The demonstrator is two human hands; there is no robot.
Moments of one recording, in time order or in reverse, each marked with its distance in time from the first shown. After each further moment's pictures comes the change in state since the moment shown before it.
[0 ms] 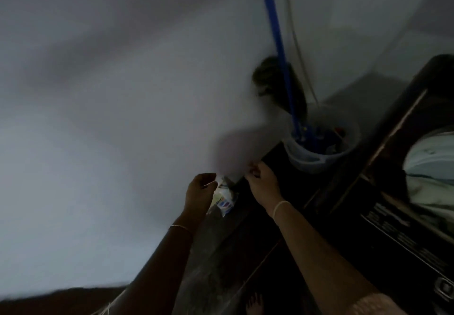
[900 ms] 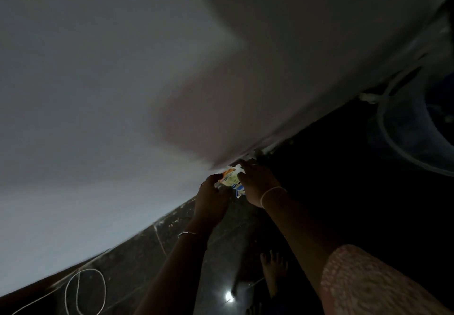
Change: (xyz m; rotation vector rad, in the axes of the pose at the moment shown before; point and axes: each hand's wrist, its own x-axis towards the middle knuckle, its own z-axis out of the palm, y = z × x) left_hand 0.258 -0.243 0.080 0.174 -0.055 -0.395; right_hand 0.289 0.257 0.198 -1.463 -0.794 -0.430
